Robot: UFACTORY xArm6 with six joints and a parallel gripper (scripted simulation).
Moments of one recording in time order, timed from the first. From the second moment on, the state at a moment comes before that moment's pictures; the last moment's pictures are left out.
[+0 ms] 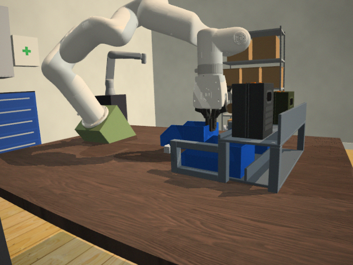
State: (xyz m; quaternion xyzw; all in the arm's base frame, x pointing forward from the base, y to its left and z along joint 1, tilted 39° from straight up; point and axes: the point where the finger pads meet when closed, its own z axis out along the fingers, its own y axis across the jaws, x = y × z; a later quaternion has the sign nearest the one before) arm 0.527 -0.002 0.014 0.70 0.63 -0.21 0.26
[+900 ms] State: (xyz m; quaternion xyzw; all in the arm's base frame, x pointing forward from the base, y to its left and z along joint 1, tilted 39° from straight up) arm 0.538 -0.003 0.015 0.70 0.63 -0.21 0.26
